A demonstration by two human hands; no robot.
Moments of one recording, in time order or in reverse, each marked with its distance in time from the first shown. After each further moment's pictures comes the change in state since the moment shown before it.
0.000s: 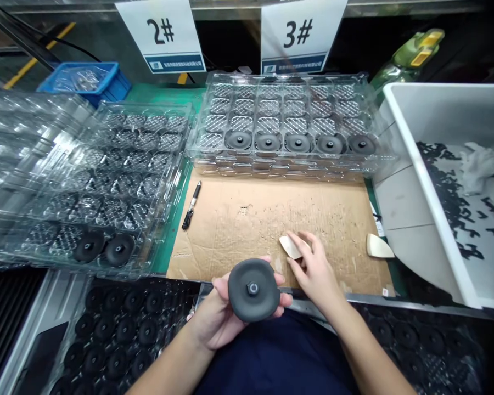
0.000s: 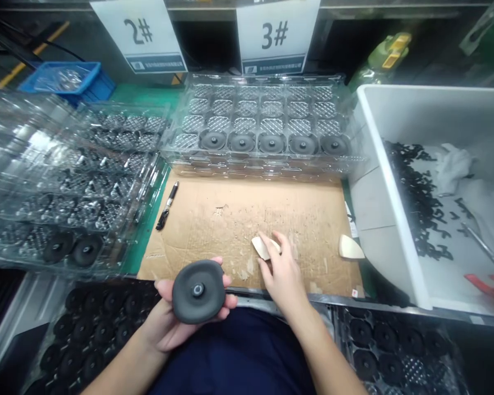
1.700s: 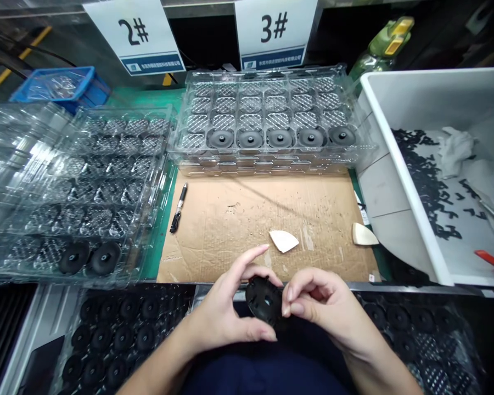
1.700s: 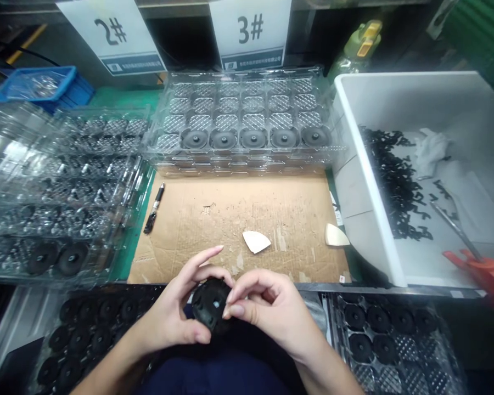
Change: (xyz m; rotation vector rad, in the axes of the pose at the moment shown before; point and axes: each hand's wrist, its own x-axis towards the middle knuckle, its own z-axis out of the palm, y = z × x) left_hand 0.009 0.007 0.013 1.062 -0.016 0.085; right_hand -0.034 -0.051 -0.042 1.175 -0.392 0.288
